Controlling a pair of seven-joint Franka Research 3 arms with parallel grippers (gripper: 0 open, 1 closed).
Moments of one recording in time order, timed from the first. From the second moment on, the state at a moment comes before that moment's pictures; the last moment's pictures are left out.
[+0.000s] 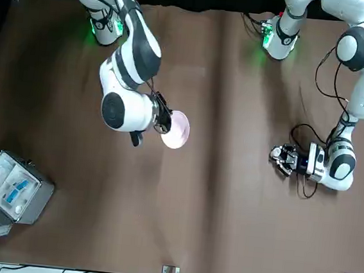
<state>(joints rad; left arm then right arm) 0.49 1.11 -0.16 -1.45 -0.83 1.41 2.66 0.64 0.63 -0.12 -1.20 0.59 1.63 1.63</state>
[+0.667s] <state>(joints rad) 0.46 1.03 -0.20 -1.42 -0.82 1.43 2.54 0.63 0.69 -0.10 -1.09 0.63 1.63 1.86</state>
